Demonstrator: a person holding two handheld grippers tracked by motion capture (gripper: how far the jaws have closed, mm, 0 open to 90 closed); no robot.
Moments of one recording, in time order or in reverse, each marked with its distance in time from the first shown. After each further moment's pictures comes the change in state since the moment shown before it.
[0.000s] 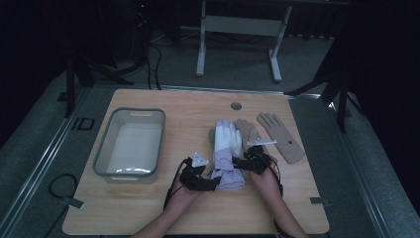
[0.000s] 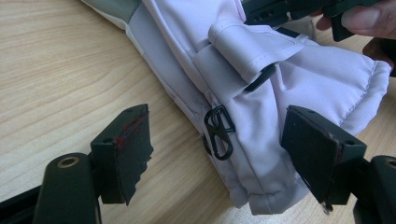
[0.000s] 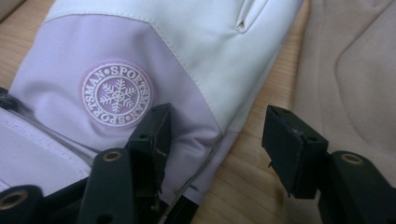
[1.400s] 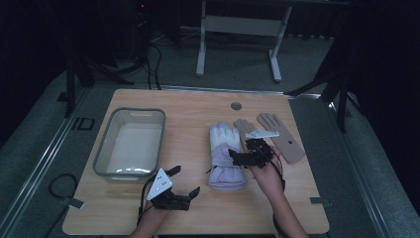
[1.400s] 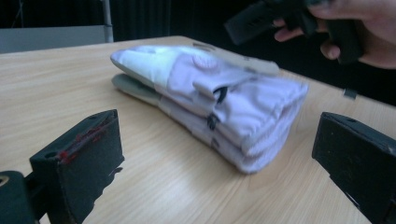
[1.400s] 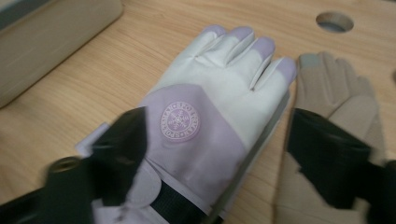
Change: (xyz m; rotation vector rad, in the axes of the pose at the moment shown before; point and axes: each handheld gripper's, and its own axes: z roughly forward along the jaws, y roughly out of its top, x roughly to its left) left arm 0.018 -0.057 -0.080 -0.459 -0.031 0.143; right arm 0.038 0.039 -0.056 -0.105 -0.038 -0.130
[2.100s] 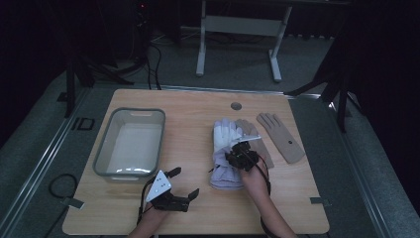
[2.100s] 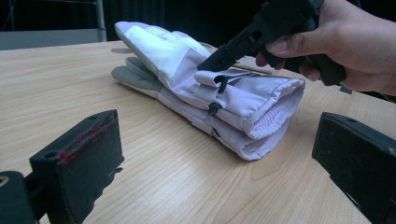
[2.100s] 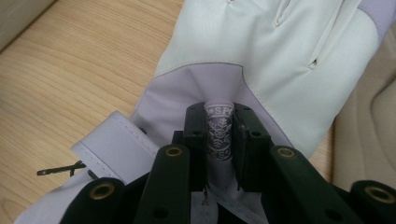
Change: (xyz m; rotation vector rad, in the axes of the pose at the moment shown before) left arm 0.007 -0.021 0.003 -0.028 -0.037 0.014; right arm 0.022 -0.013 0.046 0.149 -0.037 0.073
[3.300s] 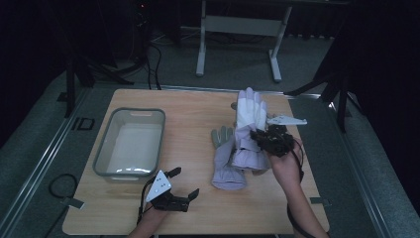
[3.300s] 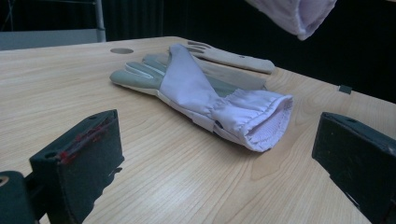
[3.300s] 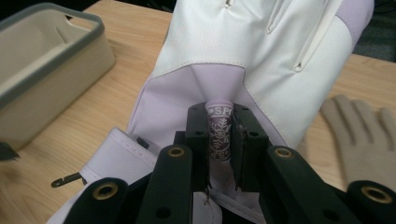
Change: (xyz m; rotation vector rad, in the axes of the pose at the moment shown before) left arm 0.000 0.000 0.000 -0.001 -0.003 0.001; right arm -0.039 0.036 -0.110 -0.239 -0.011 -0.013
